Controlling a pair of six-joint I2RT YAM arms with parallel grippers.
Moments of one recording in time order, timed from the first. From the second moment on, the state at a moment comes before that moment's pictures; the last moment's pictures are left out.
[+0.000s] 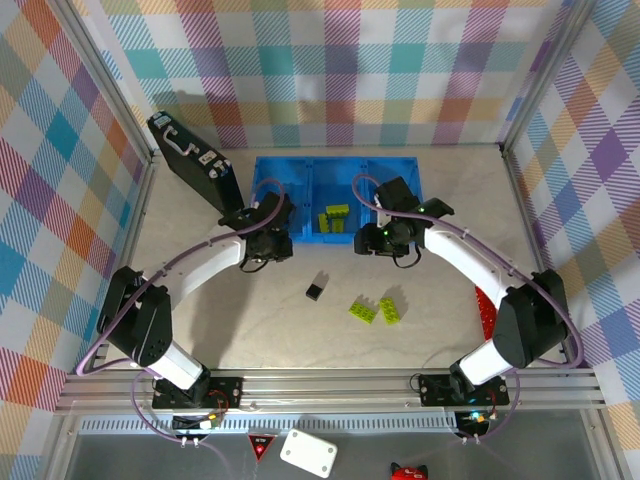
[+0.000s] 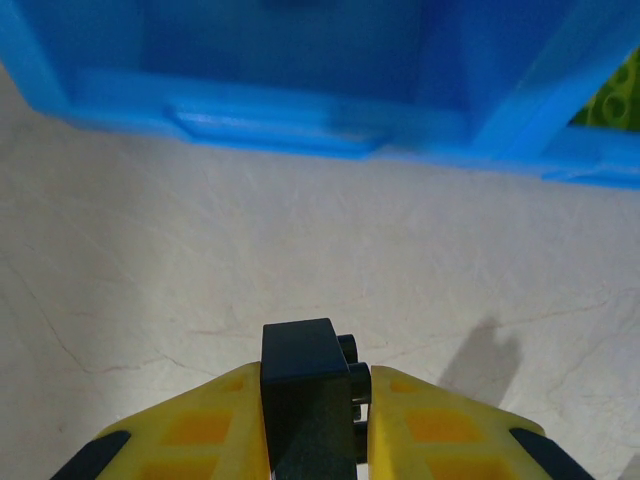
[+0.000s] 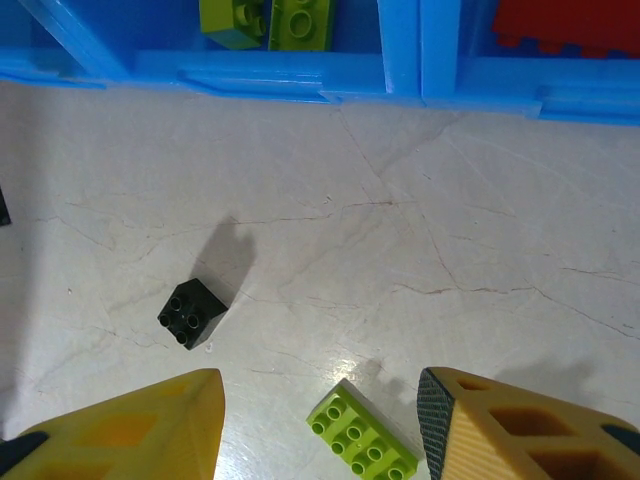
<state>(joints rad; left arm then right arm) -0.55 1.56 1.18 -0.74 -0.13 -0.63 0.54 1.52 1.25 -0.85 -0.18 0.49</state>
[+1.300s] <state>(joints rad) -0.36 2.16 1.78 -0.75 0.09 -0.49 0.54 1.32 1.19 -0.95 -0.09 0.49</state>
